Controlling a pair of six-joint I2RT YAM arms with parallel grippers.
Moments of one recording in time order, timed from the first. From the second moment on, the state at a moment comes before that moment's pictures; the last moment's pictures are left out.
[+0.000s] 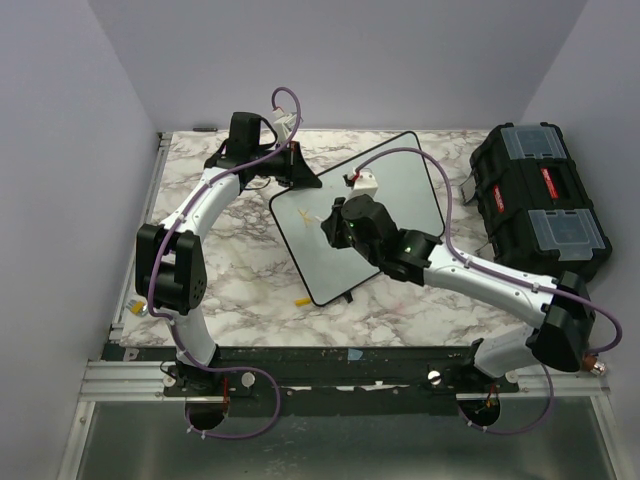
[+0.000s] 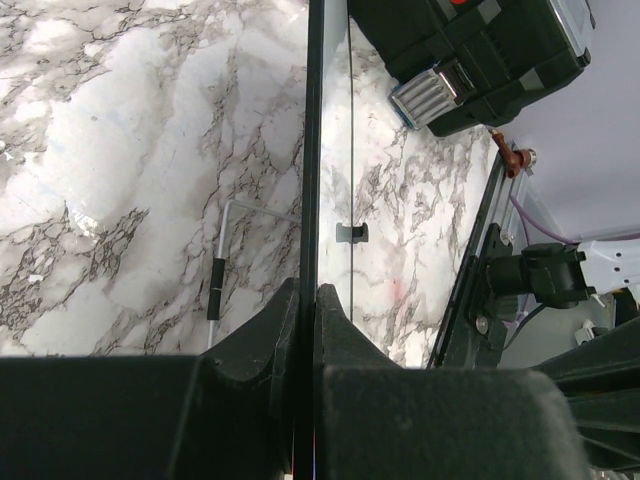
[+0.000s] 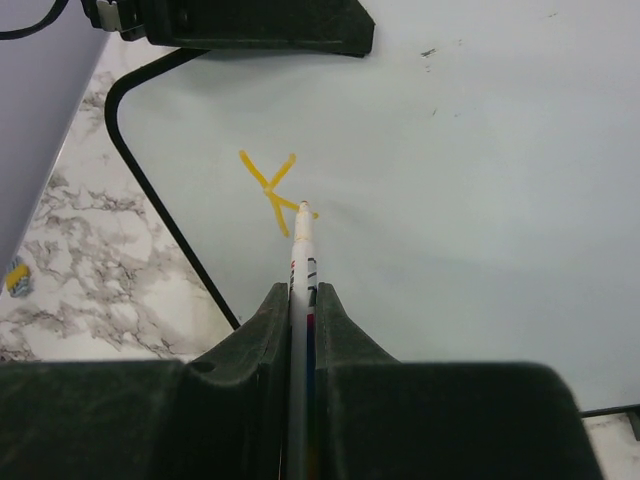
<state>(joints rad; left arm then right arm) -0.25 1.81 1.53 -0.32 0.96 -0.22 0.98 1.43 1.17 -0.19 0.43 0.55</state>
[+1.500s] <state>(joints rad) -0.25 1.81 1.53 -0.32 0.96 -0.21 0.90 1.52 1.24 -0.17 0.40 0.57</state>
